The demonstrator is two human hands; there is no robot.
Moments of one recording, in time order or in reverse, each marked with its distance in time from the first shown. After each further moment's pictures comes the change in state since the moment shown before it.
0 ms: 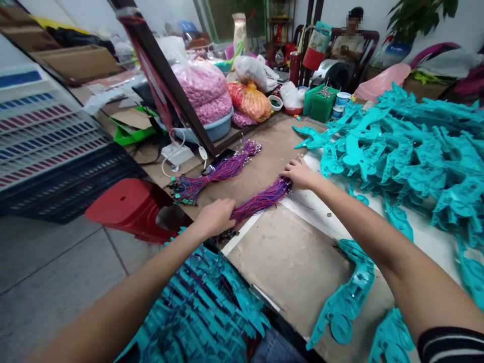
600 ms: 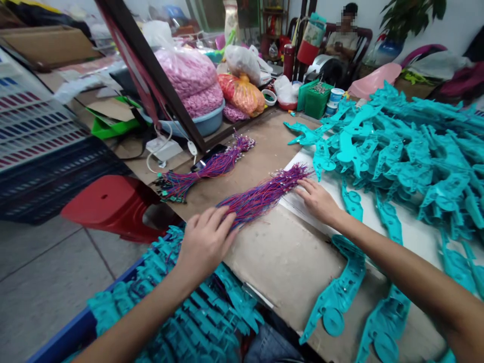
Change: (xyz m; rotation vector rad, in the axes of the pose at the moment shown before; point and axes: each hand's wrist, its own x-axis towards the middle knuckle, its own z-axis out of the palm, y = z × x) left_hand -0.067 0.044 0.019 0.060 0.557 0.125; right_hand -0.114 -0.035 0.029 0.056 0.247 0.120
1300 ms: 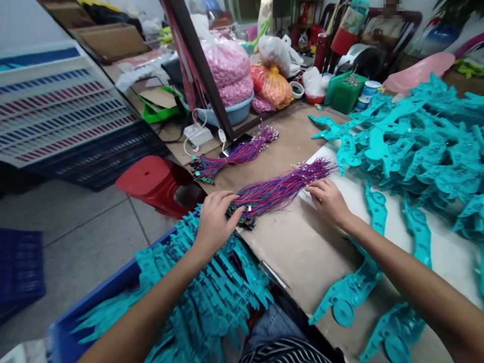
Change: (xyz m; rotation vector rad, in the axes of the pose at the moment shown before) left_hand -0.021 -0.013 0.003 -0.366 0.143 -0.436; right_hand 0.008 -0.030 0.003 0.255 0.198 -0.033
